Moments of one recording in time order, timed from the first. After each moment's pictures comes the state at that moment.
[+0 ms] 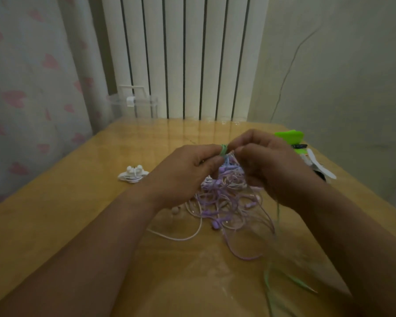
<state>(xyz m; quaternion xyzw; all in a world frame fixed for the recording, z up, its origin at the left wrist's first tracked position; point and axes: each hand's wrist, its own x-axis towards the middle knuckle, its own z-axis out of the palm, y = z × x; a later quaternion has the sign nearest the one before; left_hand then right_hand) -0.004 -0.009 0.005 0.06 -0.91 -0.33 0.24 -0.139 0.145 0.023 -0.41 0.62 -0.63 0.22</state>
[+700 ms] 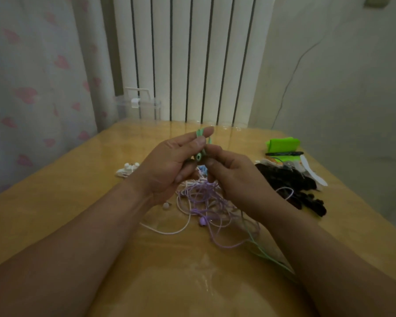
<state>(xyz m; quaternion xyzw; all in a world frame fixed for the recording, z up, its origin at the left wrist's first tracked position) -0.010 0.000 0.003 0.03 -0.66 -0.70 0.26 -0.130 0.128 -0.006 -0.51 0.68 -0.51 0.12</state>
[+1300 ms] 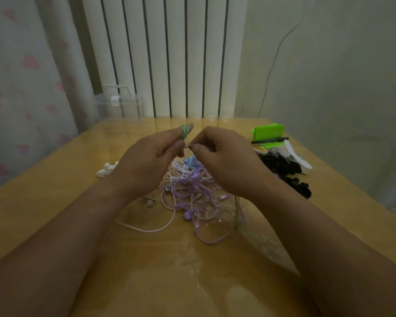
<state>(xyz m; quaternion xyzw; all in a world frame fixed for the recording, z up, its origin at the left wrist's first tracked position) -0.009 -0.017 -0.005 0.09 -0.91 -0.25 0.33 -0.134 0.138 0.013 -0.53 0.75 -0.41 -0.06</state>
